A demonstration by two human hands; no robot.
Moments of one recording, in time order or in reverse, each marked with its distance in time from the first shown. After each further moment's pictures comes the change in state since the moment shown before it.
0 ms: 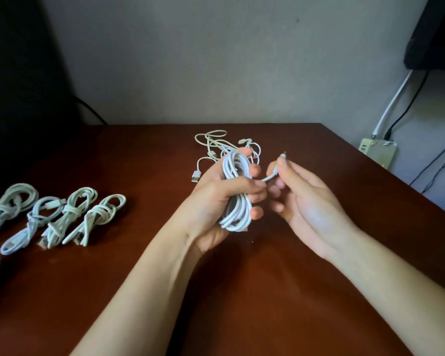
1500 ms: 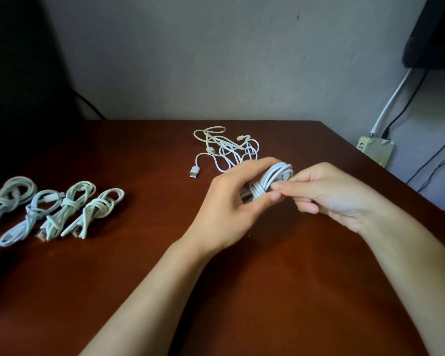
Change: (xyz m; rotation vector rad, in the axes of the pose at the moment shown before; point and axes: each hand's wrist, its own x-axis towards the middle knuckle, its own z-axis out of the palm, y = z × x) left_hand 0.000 -0.021 -0.010 1.076 0.002 0.496; right_hand -0.001 -0.042 -0.022 -0.728 -0.175 0.169
